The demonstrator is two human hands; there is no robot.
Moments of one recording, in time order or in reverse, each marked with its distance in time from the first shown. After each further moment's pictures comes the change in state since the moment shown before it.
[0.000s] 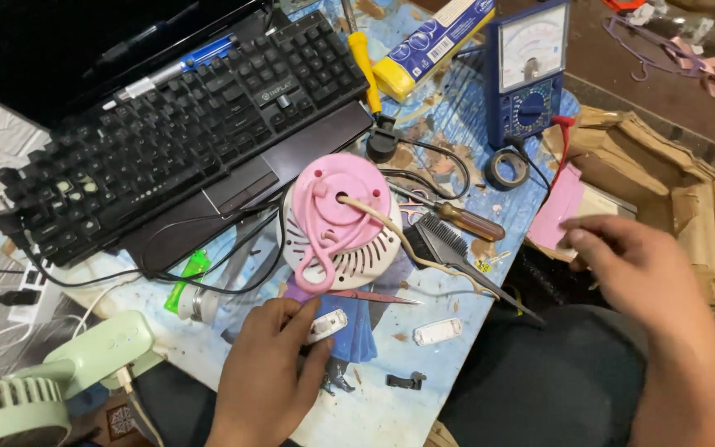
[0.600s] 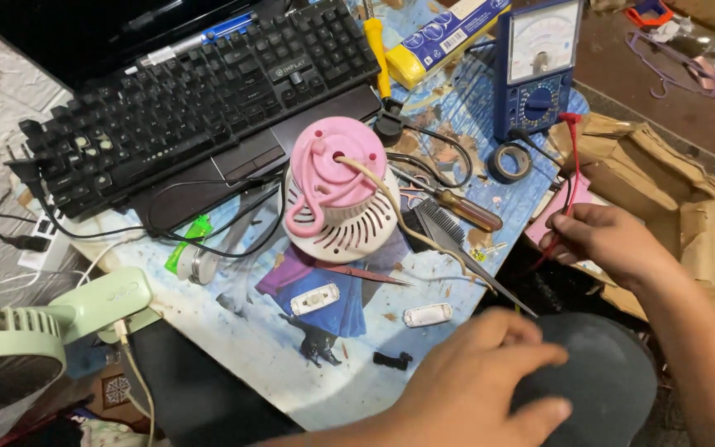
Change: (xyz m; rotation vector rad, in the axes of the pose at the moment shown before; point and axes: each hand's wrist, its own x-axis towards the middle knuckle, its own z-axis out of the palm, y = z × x) left_hand 0.026 0.204 0.043 -0.567 -0.388 0.197; right_hand 0.148 0.133 0.047 0.468 -0.411 -0.032
